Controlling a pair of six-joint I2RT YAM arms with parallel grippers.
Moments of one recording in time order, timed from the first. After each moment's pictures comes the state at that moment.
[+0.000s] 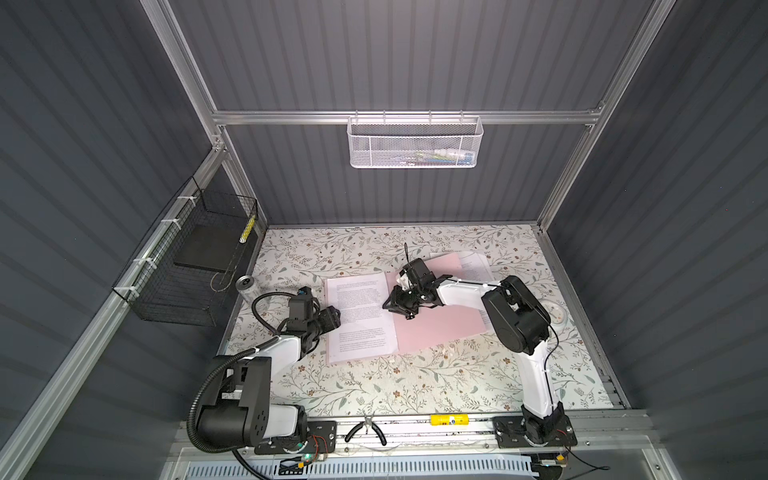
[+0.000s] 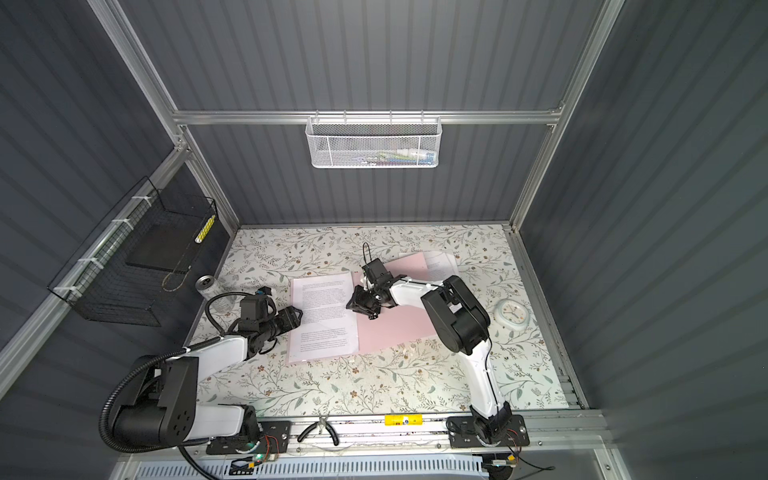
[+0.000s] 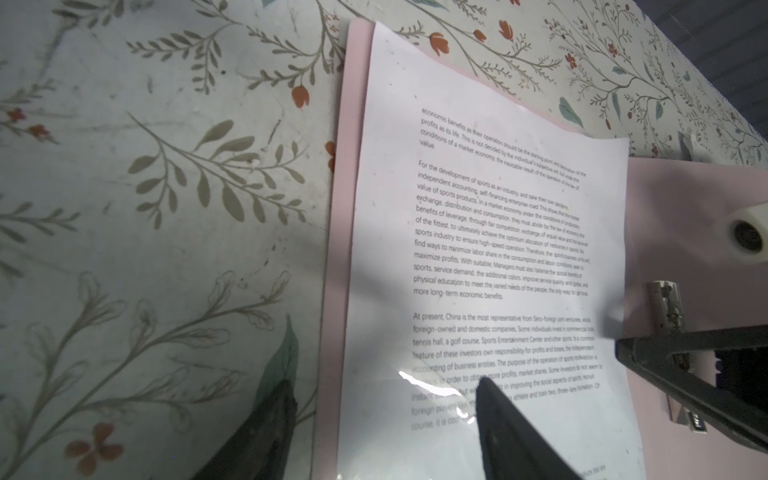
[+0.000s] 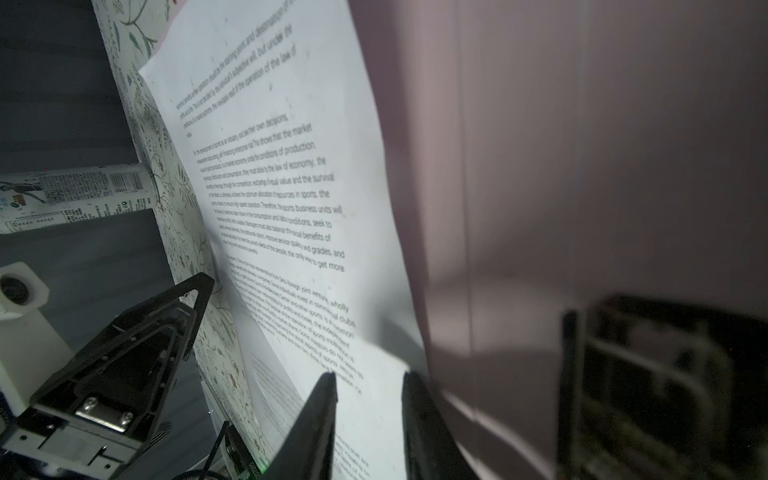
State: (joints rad) left arm -0.10 1.37 0.44 0.14 0.19 -0.44; right arm 0.66 2.15 1.39 -0.18 -0.50 0.85
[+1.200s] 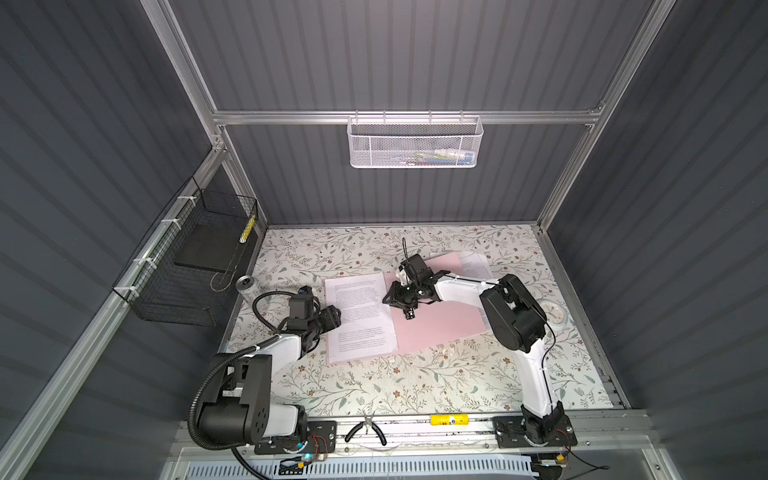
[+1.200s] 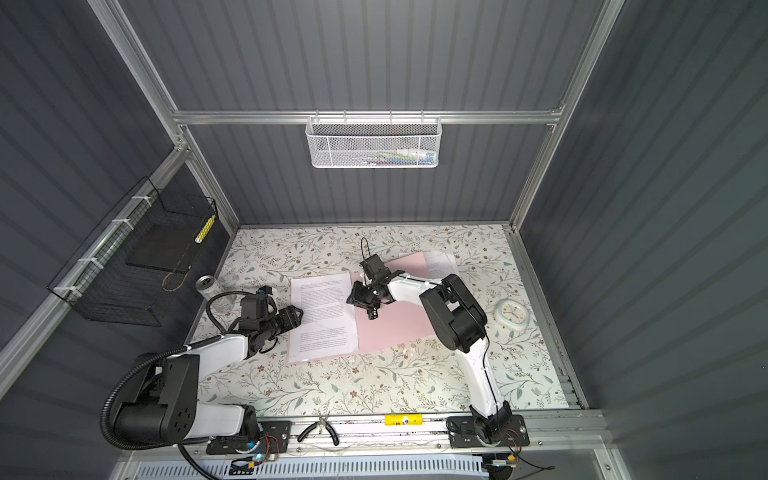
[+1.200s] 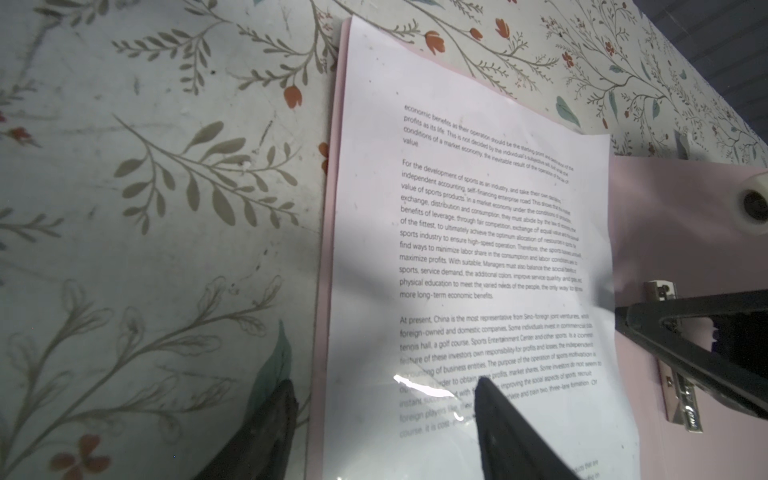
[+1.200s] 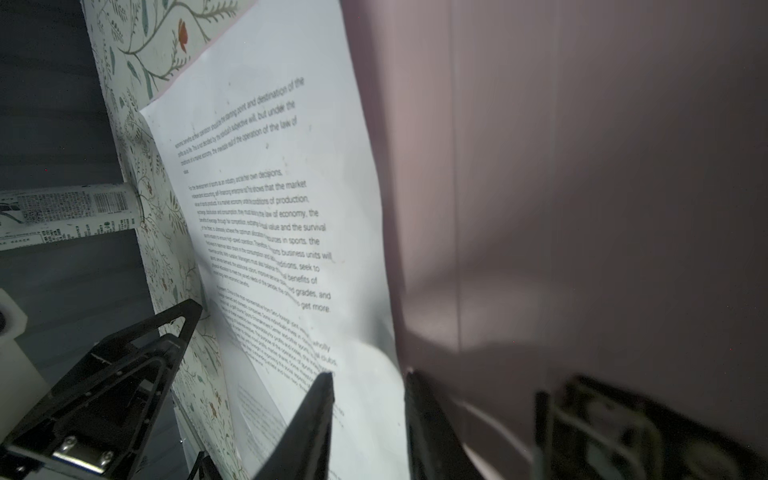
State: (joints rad) left arm -0.10 1.38 0.45 0.14 0.20 -0.44; right arm 0.66 2.19 1.47 -0.22 -0.44 0.80
